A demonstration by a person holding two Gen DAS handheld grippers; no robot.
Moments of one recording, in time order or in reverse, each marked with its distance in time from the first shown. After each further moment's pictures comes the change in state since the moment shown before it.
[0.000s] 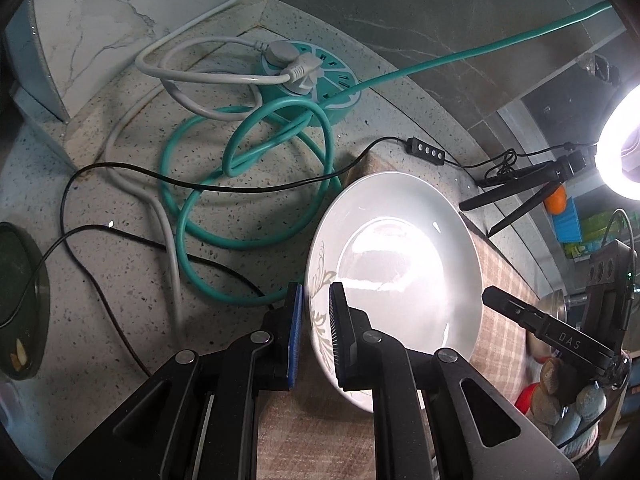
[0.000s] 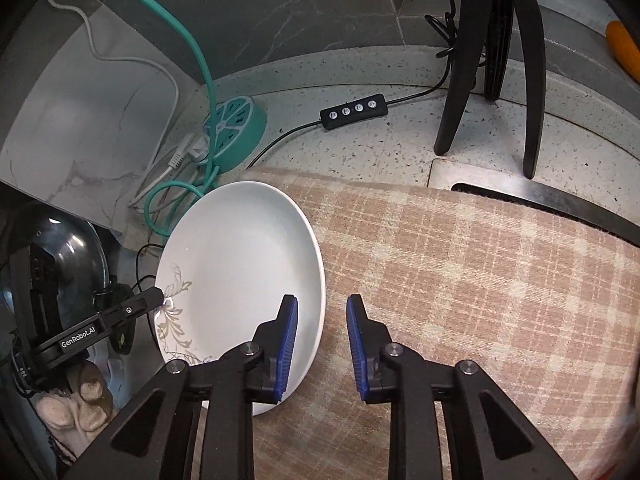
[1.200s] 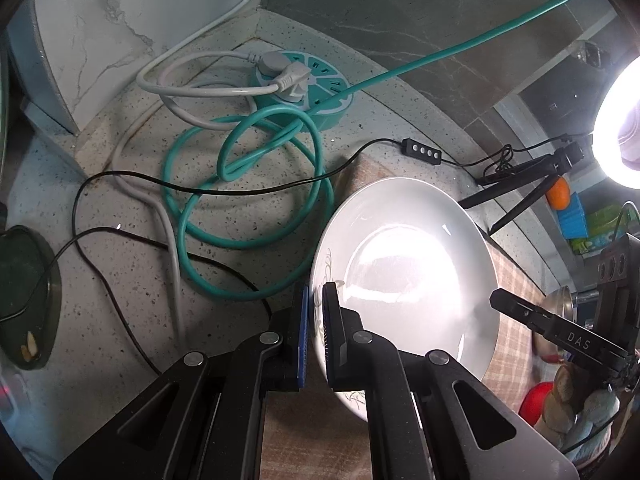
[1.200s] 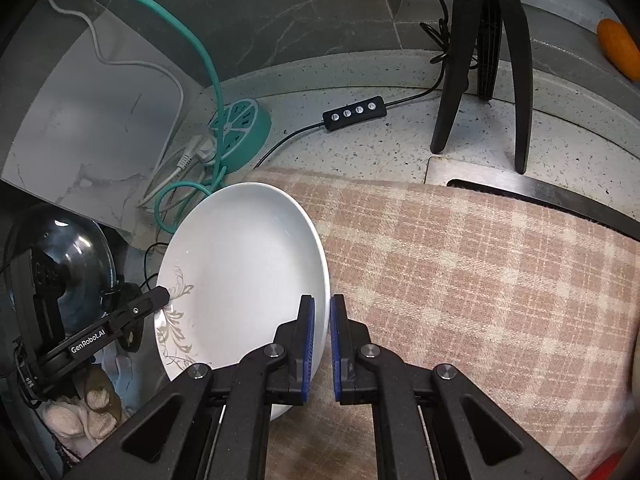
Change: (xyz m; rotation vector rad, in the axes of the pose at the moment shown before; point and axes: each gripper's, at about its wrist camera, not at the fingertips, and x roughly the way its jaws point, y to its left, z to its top) left arm -0.008 -0.018 -0.006 0.028 -0.029 0.043; right arm -0.018 0.004 -0.007 0.016 -0.005 0.001
